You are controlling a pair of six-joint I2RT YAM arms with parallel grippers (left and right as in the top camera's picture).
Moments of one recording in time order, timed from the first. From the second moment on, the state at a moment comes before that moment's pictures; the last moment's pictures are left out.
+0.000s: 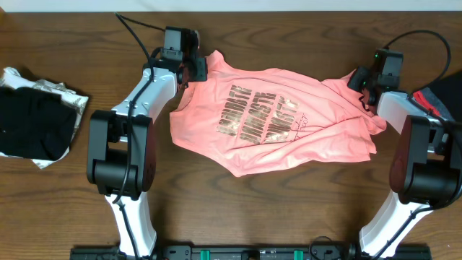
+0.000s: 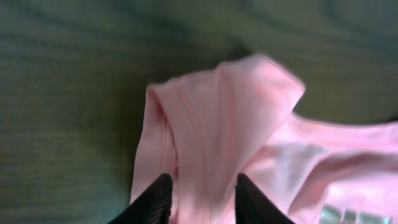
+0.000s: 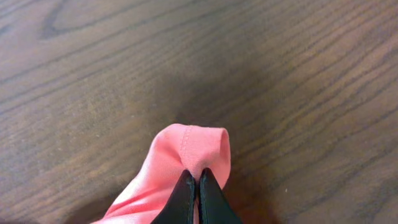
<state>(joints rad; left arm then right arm) -0.18 2.09 1.50 -0.33 0.12 -0.18 -0.15 2.01 1.18 0.00 0.03 0.35</state>
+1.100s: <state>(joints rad) -0.17 2.22 1.50 -0.24 0.37 -0.23 -0.15 2.01 1.18 -0.16 0.02 0.35</state>
